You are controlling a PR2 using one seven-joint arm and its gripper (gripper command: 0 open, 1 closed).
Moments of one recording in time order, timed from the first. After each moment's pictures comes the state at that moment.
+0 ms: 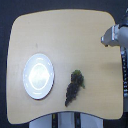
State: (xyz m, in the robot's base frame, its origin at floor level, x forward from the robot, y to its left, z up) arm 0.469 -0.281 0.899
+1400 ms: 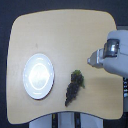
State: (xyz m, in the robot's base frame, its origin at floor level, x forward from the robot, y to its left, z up) arm 0.408 -0.214 0.860
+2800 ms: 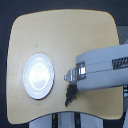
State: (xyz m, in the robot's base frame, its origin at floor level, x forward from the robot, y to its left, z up) arm 0.370 -0.097 0.768
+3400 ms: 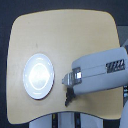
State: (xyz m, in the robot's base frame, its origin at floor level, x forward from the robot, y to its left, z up) arm 0.362 -0.081 0.736
